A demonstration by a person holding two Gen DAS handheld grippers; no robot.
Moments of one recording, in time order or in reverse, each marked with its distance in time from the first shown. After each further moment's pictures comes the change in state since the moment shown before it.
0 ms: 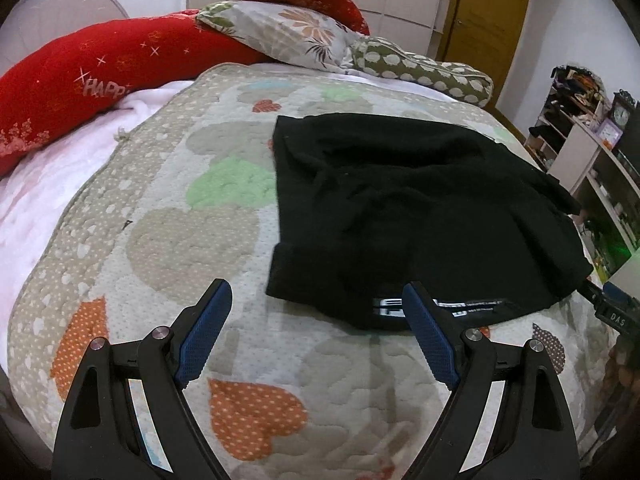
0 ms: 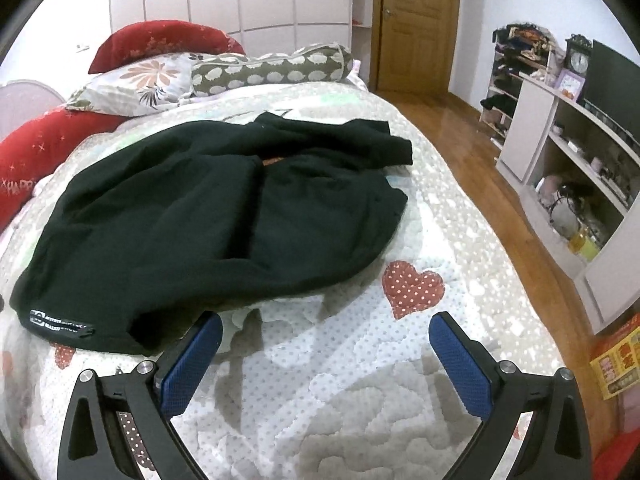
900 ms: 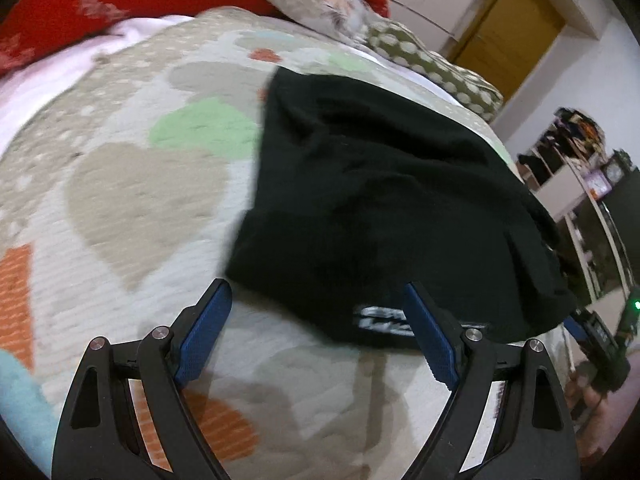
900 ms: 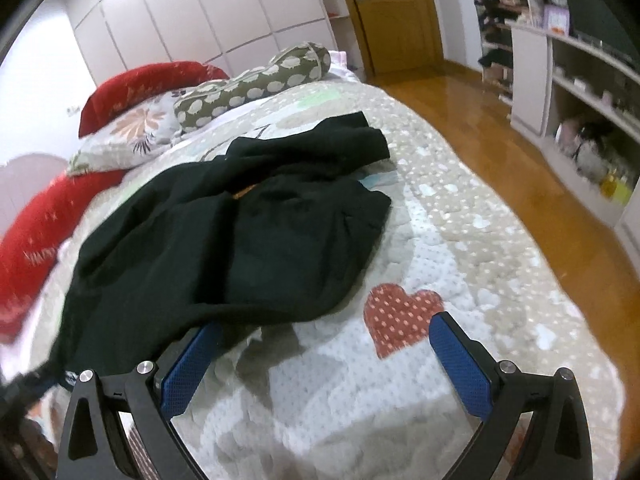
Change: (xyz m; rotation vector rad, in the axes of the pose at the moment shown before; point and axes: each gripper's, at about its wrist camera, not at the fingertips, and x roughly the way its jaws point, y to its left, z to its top) left arm 0.044 0.005 -0.004 -0.203 0.111 -0.160; right arm 0.030 -0.050 0.018 0.228 0.009 0.186
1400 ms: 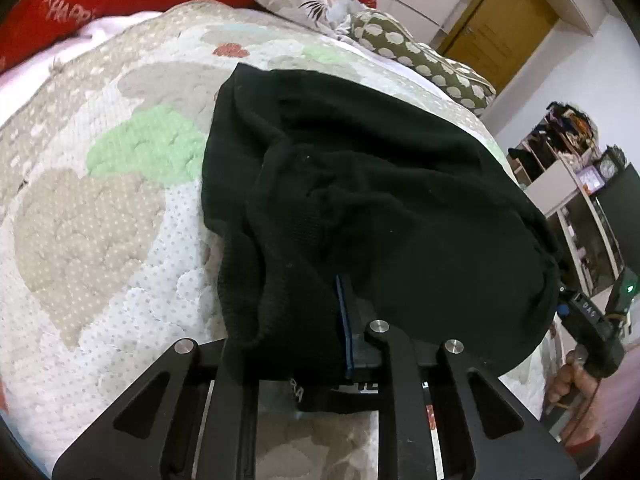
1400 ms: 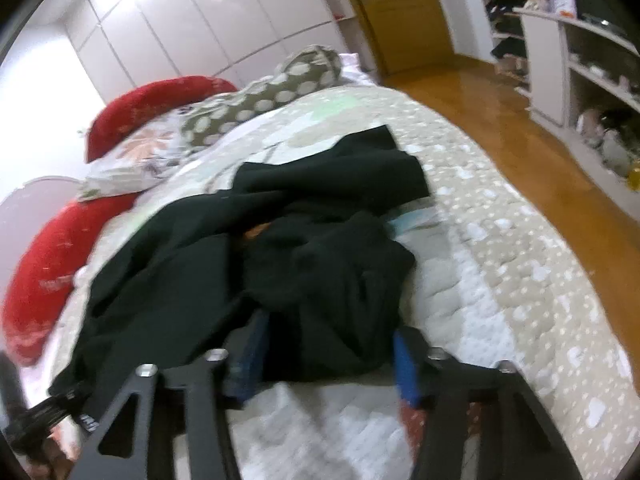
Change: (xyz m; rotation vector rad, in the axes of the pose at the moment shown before) left arm 0.025 -0.015 0.023 0.021 0.009 -0.025; right arm 0.033 0.000 0.032 0.041 -0.019 0.113
